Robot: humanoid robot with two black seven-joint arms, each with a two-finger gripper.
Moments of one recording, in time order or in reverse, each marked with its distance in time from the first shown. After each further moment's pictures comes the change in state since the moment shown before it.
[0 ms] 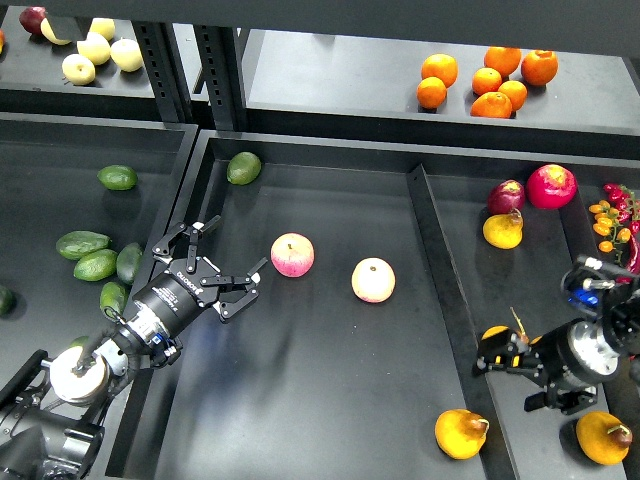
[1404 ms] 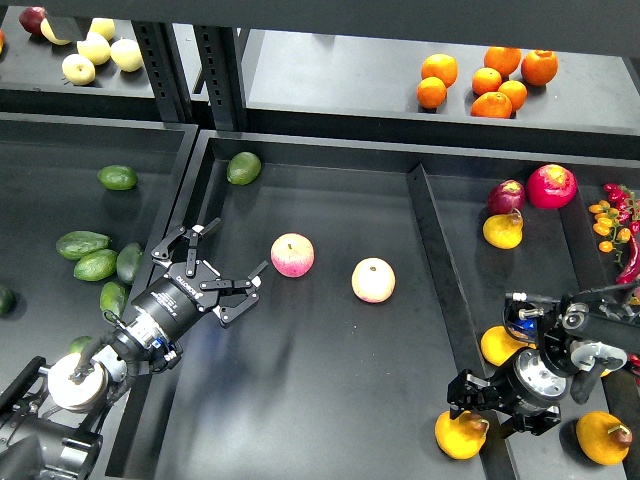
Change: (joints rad) left arm 0.037 0.000 -0.002 -0.049 0.000 0.000 0.000; right arm -0.008 0.244 -0.119 -0.208 -0.028 0.000 0.000
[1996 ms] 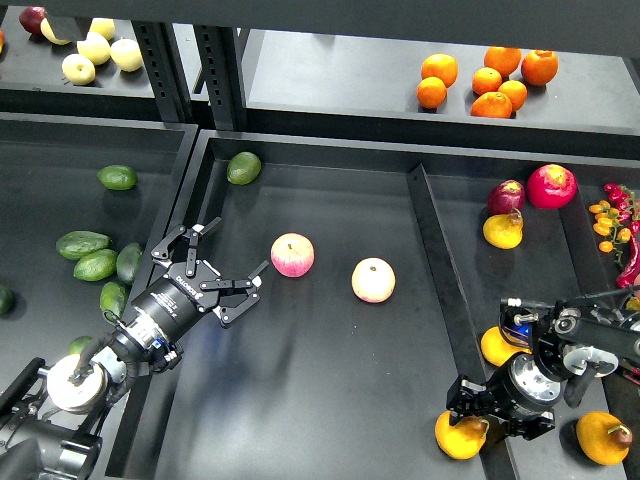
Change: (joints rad) left arm 0.015 0.000 -0.001 -0.029 0.000 0.000 0.000; right arm -0.028 0.033 0.001 -0.048 0.020 0.000 0.000
